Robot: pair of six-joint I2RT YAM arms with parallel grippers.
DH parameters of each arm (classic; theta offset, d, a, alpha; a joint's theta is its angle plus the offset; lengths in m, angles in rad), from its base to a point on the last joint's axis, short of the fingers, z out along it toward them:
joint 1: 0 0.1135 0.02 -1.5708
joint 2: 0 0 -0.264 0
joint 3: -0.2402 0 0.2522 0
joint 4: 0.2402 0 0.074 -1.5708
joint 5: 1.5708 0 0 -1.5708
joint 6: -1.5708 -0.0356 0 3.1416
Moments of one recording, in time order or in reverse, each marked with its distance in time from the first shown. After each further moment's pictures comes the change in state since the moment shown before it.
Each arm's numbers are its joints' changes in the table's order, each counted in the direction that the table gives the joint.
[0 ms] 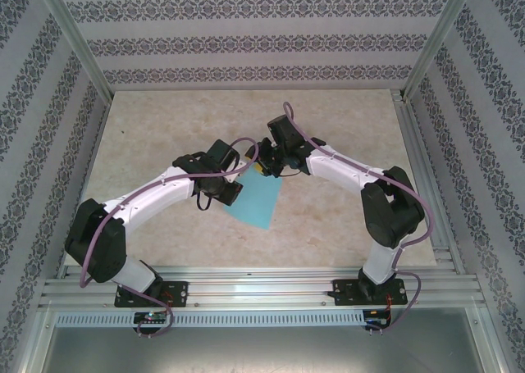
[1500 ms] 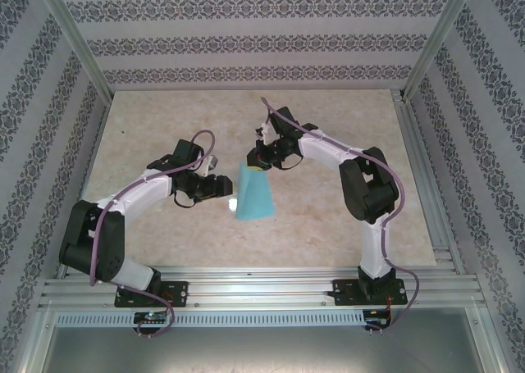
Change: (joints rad) left arm 0.303 -0.014 0.209 -0.225 0.402 0.336; right arm -0.109 0.278 -0.245 0.193 -0.373 0.707
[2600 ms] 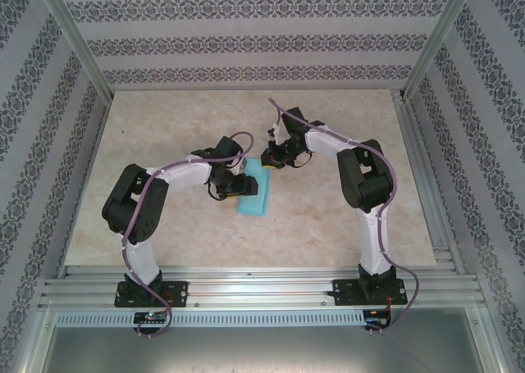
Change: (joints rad) left arm -0.194 0.355 -0.251 -0.015 -0.143 0.070; right arm -0.097 0.116 -0.049 0.074 0.041 0.179
